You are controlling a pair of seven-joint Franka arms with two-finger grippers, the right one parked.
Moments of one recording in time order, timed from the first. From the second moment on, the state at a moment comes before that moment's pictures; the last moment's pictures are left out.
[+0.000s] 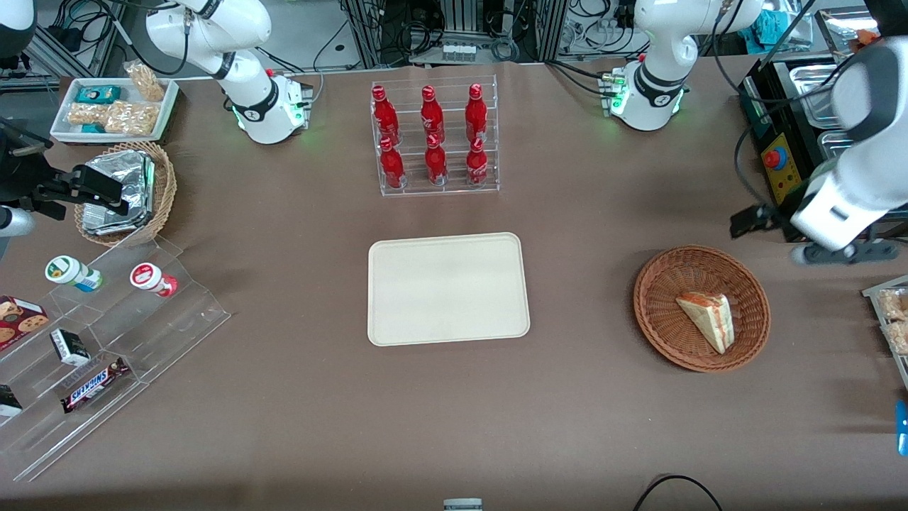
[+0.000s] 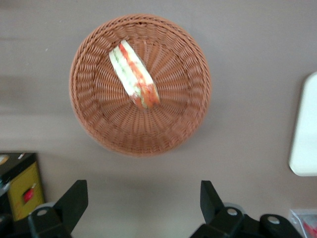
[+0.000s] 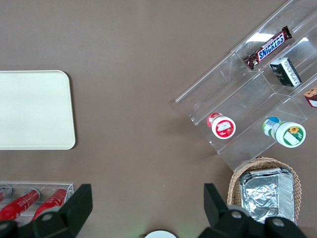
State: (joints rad) arm -0.01 0.03 0.01 -1.93 -0.02 1.87 -0.04
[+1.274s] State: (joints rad) arm 0.01 0.37 0.02 -2.08 -0.02 2.50 -0.56
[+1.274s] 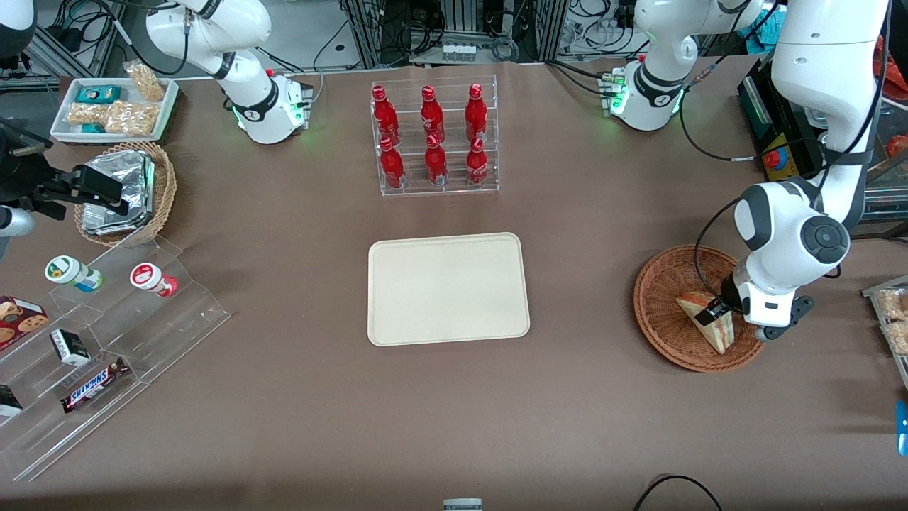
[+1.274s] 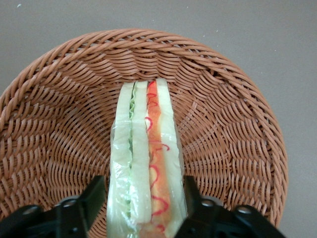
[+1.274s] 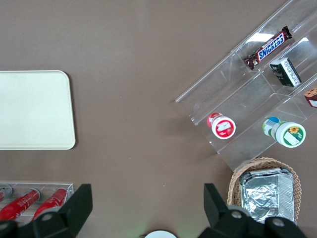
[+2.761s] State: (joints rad) arm -0.64 0.55 -0.06 -1.64 -0.03 2.21 -0.81
